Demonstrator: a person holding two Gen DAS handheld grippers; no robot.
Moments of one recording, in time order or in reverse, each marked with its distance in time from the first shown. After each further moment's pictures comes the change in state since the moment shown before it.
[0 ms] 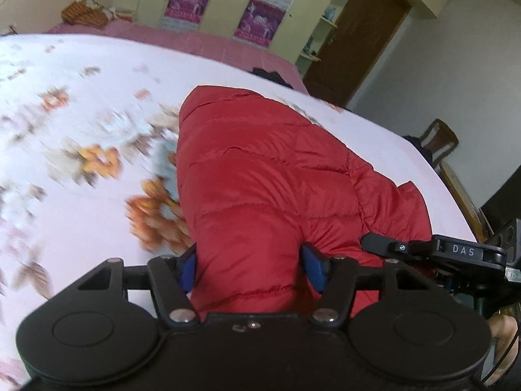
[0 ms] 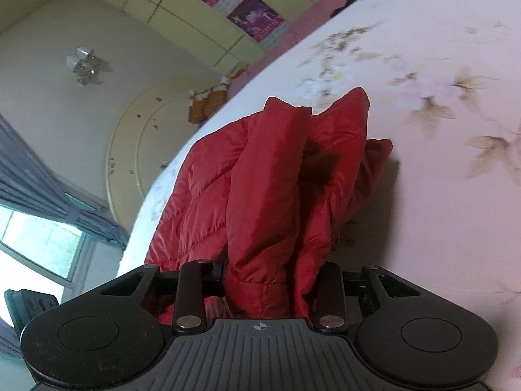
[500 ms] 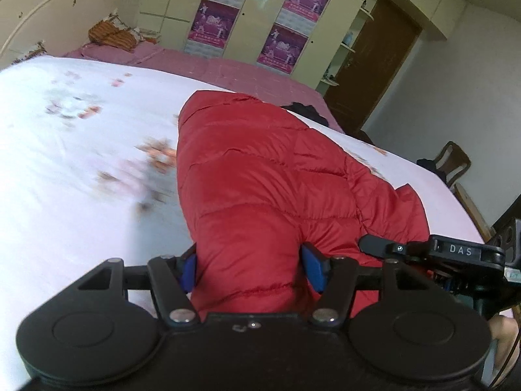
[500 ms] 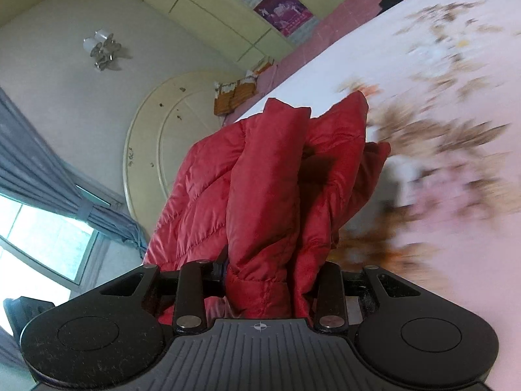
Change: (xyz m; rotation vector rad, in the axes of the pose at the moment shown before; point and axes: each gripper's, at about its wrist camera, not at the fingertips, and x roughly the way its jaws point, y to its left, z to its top) left arm -0.066 0.191 0.073 0.006 -0.058 0.027; right arm 0.170 0.146 -0.032 -0.025 -0.013 0.024
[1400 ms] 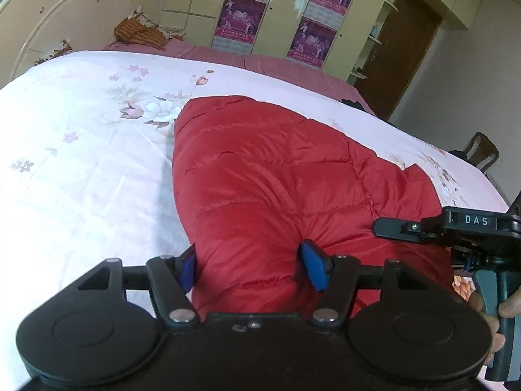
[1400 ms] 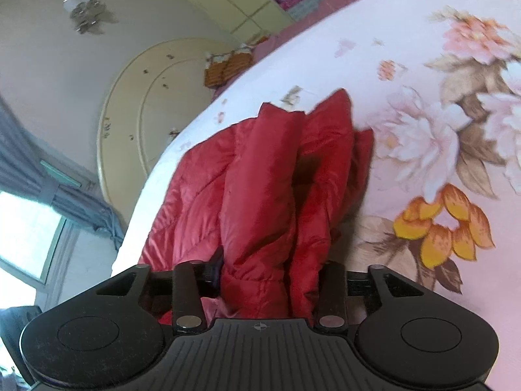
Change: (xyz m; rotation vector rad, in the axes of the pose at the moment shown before) left arm 0.033 0.149 0.033 0.037 0.024 0.077; right arm 0.195 0.046 -0.018 0.011 0.058 -0.085
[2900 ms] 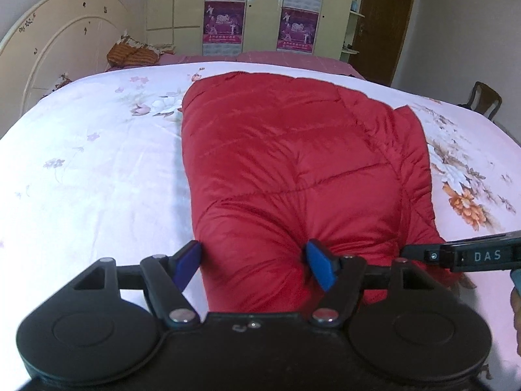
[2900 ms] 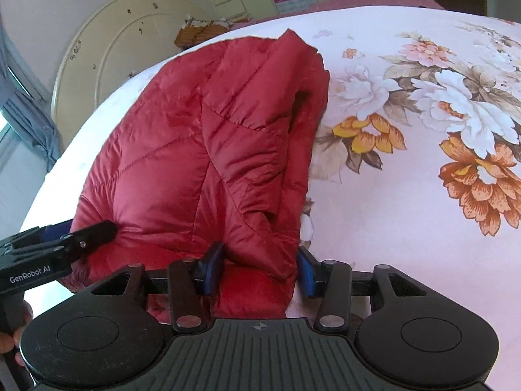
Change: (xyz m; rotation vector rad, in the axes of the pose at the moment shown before) left arm -0.032 -0.009 -0.054 0.193 -0.001 0.091; right arm -0.044 0.031 -0.102 -0.307 0.046 -0.319
